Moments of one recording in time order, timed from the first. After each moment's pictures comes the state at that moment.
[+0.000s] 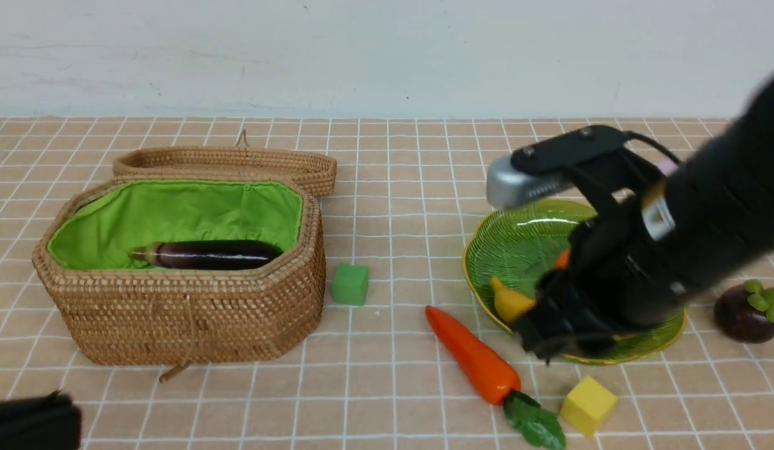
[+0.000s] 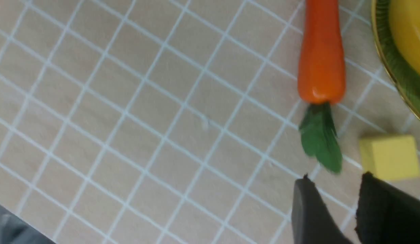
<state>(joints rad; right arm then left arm) 0.60 1.45 -1.26 0.19 1.05 -0.01 -0.61 0.36 -0.68 -0.26 0.71 0.18</state>
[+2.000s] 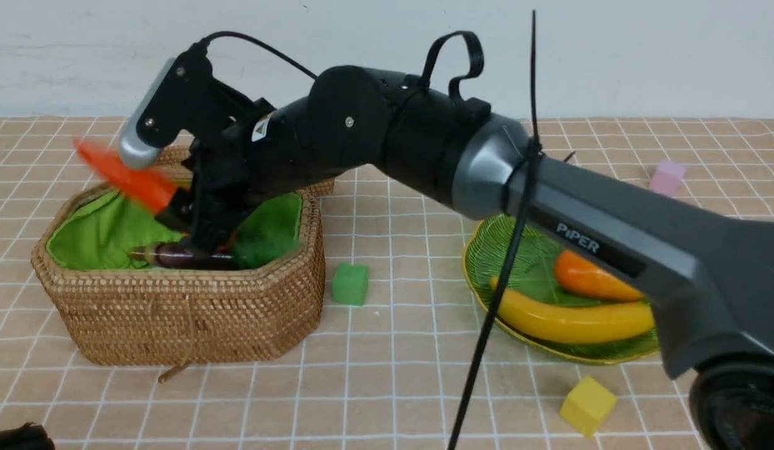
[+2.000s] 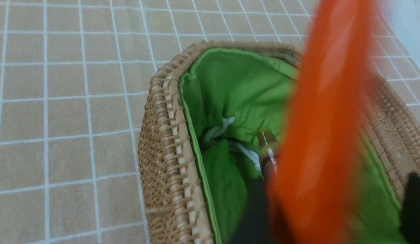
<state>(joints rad) 0.79 2.22 -2.14 0.49 0.59 -0.93 -0.61 0.32 -0.67 -0.29 0.72 0.18</state>
